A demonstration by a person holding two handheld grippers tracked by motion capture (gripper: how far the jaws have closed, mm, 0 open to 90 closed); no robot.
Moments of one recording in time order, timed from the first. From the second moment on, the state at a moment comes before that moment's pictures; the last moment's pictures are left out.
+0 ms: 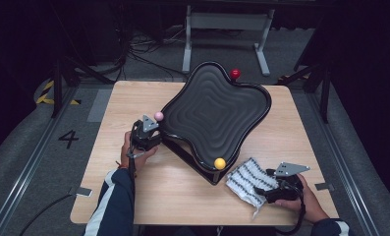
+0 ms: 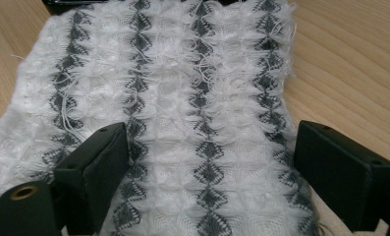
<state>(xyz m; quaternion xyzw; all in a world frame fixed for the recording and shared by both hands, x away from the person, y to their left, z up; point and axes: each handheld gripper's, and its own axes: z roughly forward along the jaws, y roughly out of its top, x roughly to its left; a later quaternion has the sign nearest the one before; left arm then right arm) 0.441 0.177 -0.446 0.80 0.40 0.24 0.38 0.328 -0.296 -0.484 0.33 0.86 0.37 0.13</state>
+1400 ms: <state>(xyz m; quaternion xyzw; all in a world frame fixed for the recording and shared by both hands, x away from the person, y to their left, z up) 0.351 0.169 -0.445 0.85 0.28 0.17 0.42 0.326 -0.325 -0.467 0.41 0.84 0.31 0.18</state>
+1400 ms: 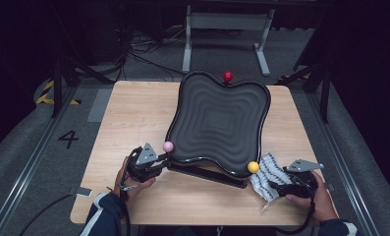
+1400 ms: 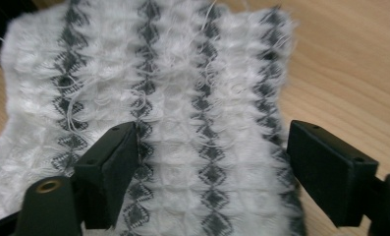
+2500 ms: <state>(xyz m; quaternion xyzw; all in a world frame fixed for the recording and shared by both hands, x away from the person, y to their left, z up) 0.327 0.148 -0.448 0.86 0.23 0.12 0.44 0.341 -0.321 -0.473 0.40 0.83 0.33 0.19</state>
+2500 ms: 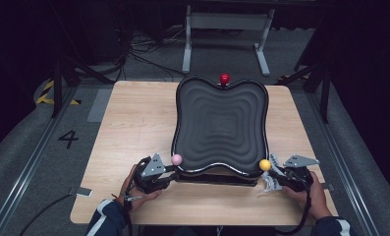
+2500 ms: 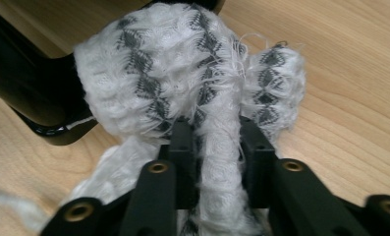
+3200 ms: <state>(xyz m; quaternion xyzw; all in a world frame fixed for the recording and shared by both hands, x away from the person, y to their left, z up) 0.330 0.122 -0.453 0.86 0.22 0.11 0.44 0.309 -0.312 -0.456 0.38 0.83 0.33 0.22</state>
